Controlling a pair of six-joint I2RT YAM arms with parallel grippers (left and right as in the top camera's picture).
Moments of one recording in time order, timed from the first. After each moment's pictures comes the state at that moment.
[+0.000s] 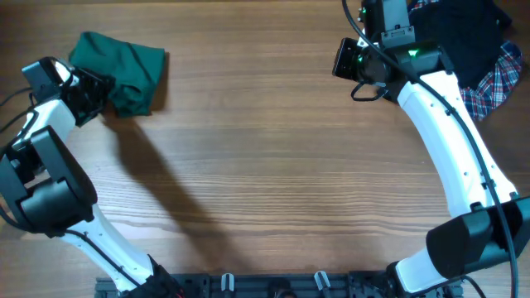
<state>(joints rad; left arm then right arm) 0.47 2.10 1.34 -0.16 0.54 -0.72 0.25 1.72 1.65 -0.91 -0.02 0.46</state>
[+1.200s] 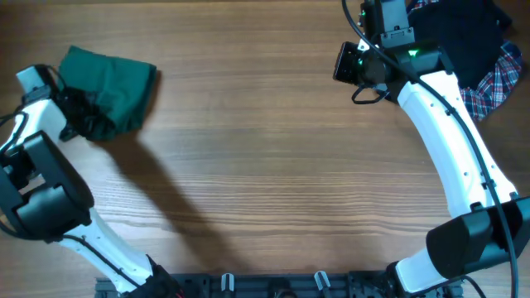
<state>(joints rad) 0.51 2.07 1.37 -0.43 0.23 -0.83 0.25 1.72 1.65 -0.95 -0.02 0.47</state>
